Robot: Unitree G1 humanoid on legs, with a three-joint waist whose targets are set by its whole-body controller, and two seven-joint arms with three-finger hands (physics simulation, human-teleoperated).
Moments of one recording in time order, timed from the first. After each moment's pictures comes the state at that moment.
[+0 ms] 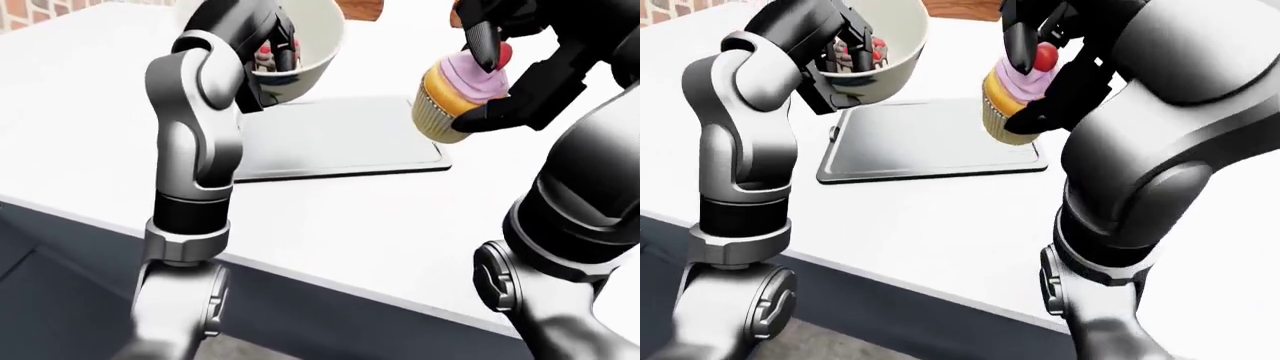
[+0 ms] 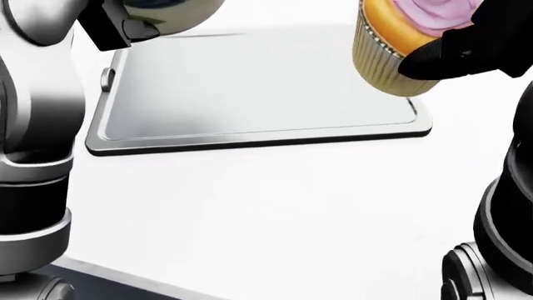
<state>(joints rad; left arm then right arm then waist) -1.12 0.23 0.01 0.13 1.12 0.29 -0.68 -1.18 -0.30 -0.08 -0.43 -1.30 0.77 1.40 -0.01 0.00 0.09</state>
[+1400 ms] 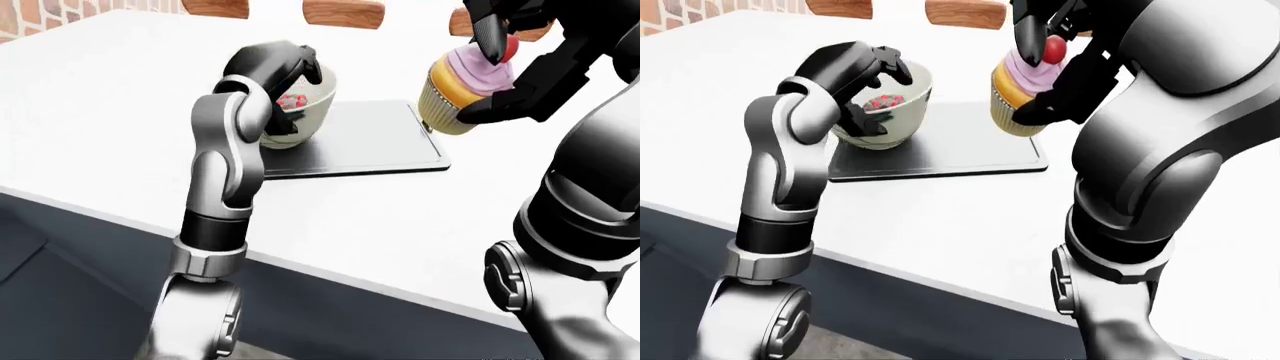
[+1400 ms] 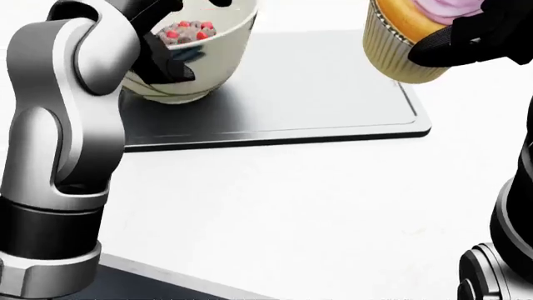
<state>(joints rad) -1.02 0.15 -0.02 0.16 1.15 0.21 -0.65 -1.17 -0.36 -0.08 -0.39 -1.20 0.78 1.30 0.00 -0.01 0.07</state>
